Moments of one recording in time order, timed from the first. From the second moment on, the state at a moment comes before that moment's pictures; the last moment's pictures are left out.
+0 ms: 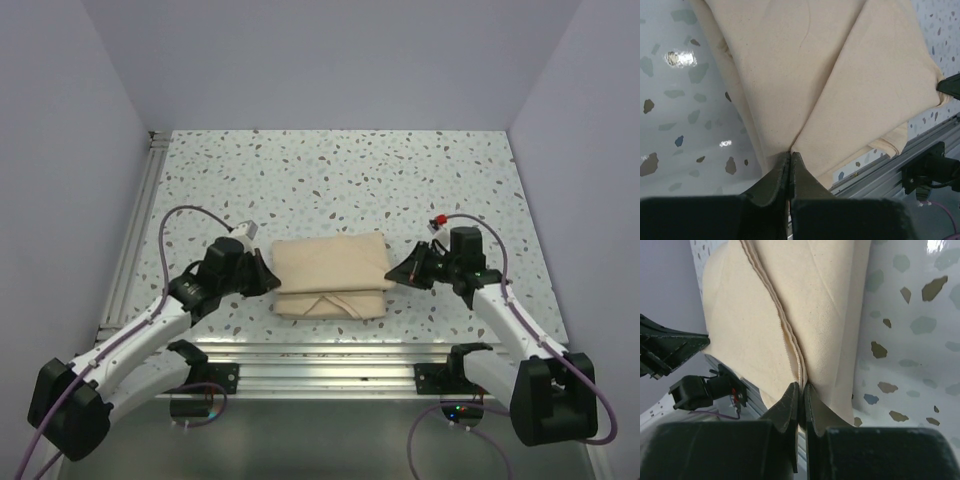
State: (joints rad) left arm -0.54 0.90 0.55 -0.33 0.14 -0.68; right arm 0.11 1.04 0.52 -0.26 -0.67 0.64
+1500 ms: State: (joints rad) left arm -0.96 0.94 0.71 -0.70 -0.20 -0.93; right arm 0.70 0.79 0.65 -0.58 -0.21 0.65
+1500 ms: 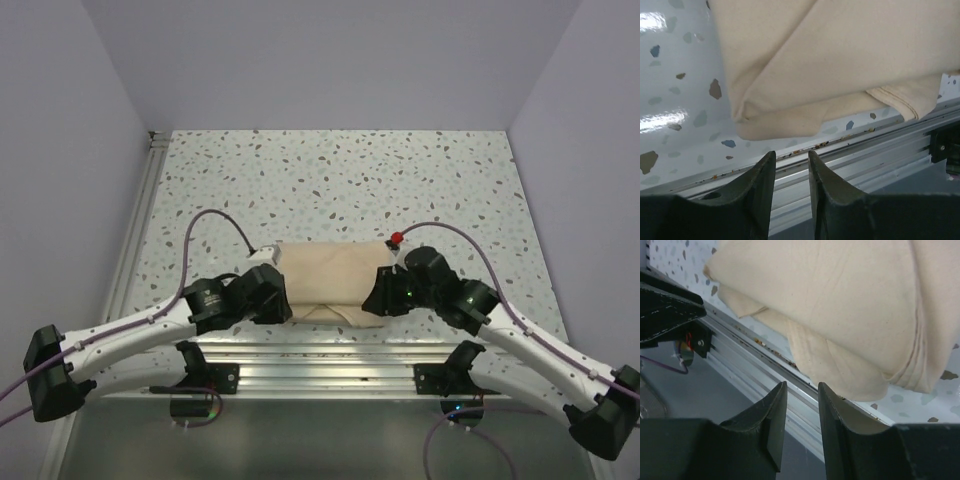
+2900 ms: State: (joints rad) left arm -0.68 1.76 0.91 0.09 -0.21 -0.85; right arm 0.88 1.11 0.91 -0.36 0.03 0.50
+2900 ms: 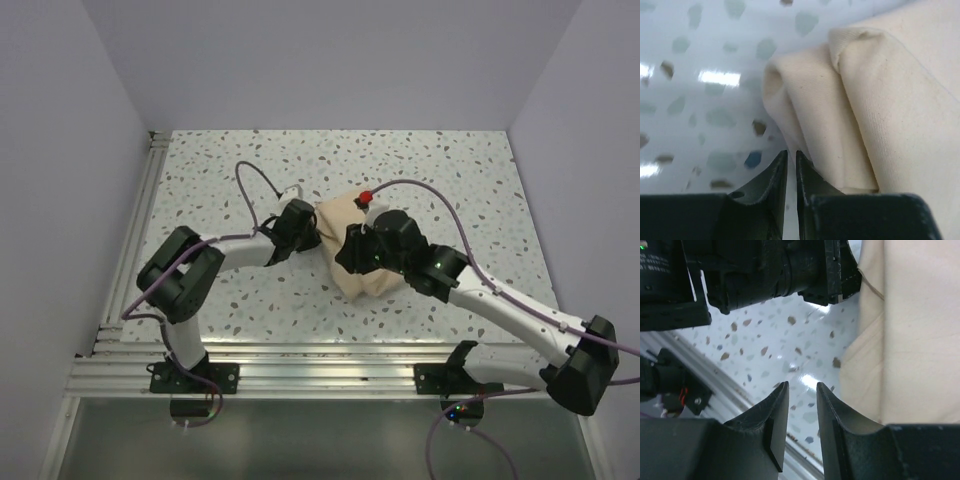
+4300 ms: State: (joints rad) left arm -0.48 1.93 0.87 0.26 0.71 -0.74; right arm 0.67 2.04 1.83 -1.04 0.23 0.29
